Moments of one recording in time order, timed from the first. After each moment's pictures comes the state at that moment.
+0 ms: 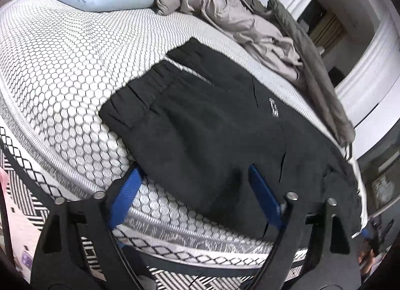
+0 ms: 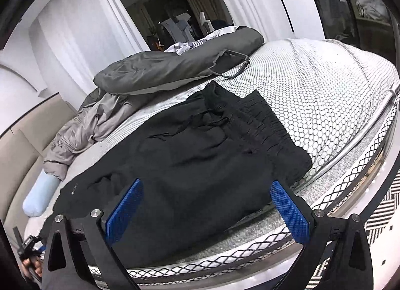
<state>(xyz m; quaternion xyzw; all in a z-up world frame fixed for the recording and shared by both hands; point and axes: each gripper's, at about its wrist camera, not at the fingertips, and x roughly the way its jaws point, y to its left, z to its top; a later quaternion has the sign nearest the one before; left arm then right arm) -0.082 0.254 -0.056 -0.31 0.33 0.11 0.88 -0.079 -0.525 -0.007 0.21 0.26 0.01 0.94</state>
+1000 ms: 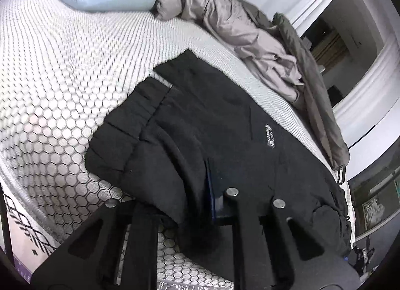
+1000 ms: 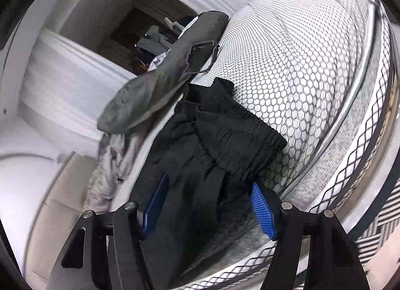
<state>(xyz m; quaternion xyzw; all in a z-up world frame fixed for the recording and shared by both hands) -0.008 0.252 -0.058 -0.35 0.32 0.12 0.87 -0.053 -0.593 -0.038 0.41 0.26 0.03 0.87</state>
